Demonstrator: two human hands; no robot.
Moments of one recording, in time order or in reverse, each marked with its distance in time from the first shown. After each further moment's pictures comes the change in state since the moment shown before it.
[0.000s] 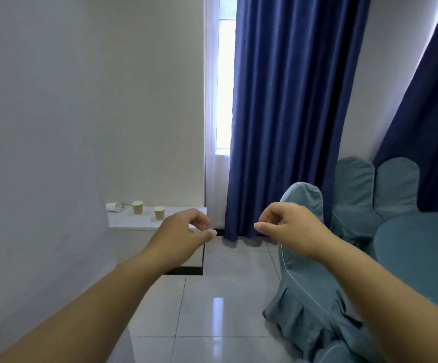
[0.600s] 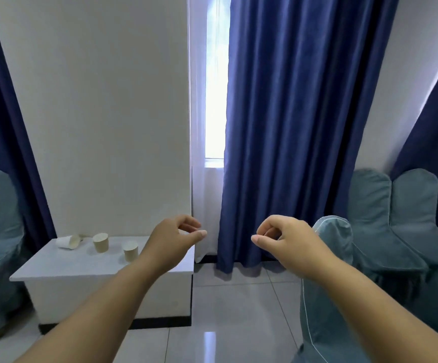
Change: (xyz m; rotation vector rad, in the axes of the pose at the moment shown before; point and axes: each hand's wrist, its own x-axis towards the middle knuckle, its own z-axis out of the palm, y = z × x) left_hand 0.409 -0.123 0.025 -0.112 0.017 -0.034; right_hand 0.371 0.086 0.053 -0.049 0.076 0.097
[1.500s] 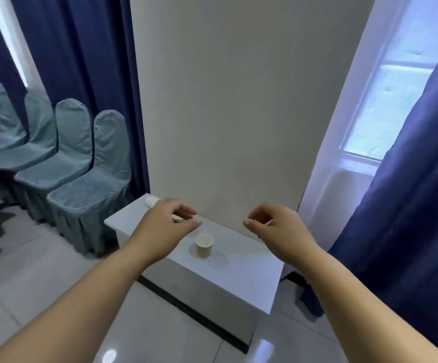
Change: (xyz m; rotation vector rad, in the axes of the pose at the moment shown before) left_hand 0.277 -0.221 -0.094 0.053 0.394 -0.361; right_hand 0.439 -0.047 0.276 0.137 -0.416 -0.344
